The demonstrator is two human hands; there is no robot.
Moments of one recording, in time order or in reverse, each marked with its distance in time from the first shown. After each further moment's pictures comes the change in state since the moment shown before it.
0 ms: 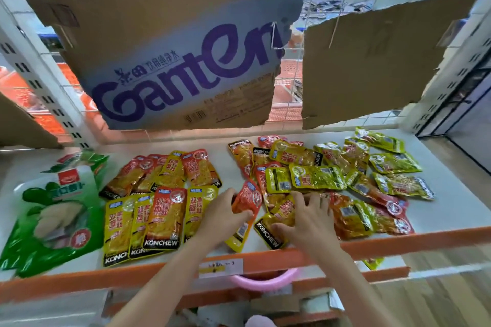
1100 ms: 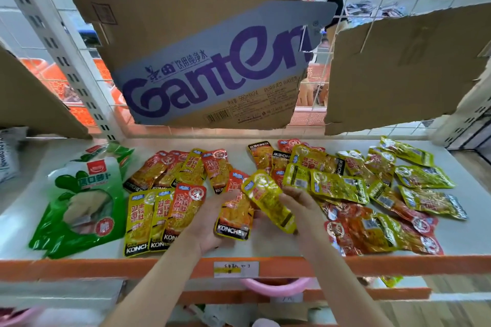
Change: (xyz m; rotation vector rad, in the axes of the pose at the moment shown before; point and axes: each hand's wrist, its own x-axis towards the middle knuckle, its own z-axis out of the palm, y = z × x) left_hand -0.005 -0.034 -0.026 -1.425 -0.411 -0.269; right_hand 0.021 -0.041 0.014 1.576 0.023 0.125
